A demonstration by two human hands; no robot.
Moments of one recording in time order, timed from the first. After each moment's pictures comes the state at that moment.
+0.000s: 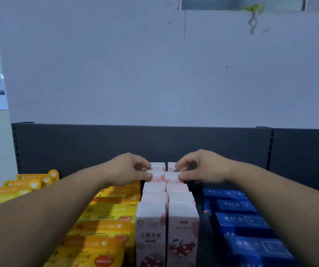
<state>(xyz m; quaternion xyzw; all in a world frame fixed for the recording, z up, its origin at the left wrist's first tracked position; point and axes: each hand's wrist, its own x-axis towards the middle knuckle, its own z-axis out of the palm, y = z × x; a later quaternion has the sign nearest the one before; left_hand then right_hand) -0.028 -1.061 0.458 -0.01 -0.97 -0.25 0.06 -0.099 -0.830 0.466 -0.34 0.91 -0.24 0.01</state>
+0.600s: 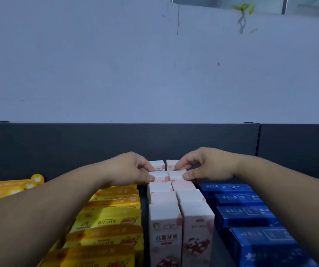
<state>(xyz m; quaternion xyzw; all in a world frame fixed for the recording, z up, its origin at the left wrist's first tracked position) -0.033 -1.073 0.461 -0.10 -0.94 -0.33 -0.01 -0.081 -0.833 0.472 -0.30 0.90 -0.30 0.09</state>
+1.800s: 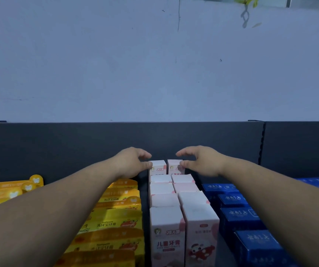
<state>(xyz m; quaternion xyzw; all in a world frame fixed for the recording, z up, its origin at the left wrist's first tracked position) -0.074 -1.074 0.453 -0.02 -0.96 -0.26 0.08 -0.121 -0.851 0.457 -0.24 0.95 -0.20 -0.04</state>
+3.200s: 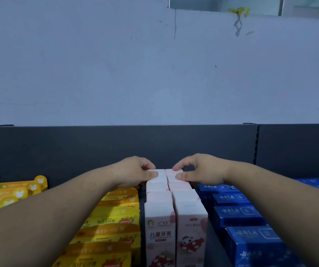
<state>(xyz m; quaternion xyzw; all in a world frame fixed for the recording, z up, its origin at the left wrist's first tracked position) -0.039 -1.055 0.453 -0.04 -0.95 -0.31 0.02 -0.083 -0.836 0.462 -0.29 0.93 -0.21 0.03</state>
